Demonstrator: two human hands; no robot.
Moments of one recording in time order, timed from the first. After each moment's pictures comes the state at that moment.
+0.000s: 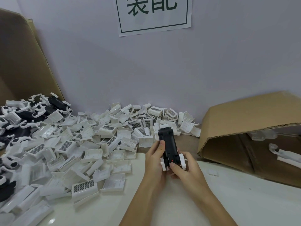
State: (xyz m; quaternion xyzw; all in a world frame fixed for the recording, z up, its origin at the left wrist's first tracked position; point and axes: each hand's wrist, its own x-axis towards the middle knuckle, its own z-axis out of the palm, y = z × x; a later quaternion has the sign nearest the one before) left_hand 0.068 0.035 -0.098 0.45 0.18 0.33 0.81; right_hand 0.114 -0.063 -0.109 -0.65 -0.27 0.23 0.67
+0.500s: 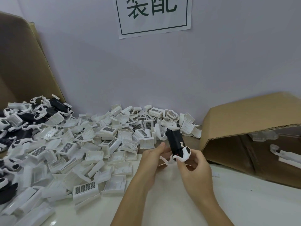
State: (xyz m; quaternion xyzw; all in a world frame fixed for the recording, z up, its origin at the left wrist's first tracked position) left_hand 0.054 0.060 -0.087 0.60 0.28 0.22 0.72; right_hand 0.115 -0.061 -0.117 -0.65 -0.26 0.03 0.71
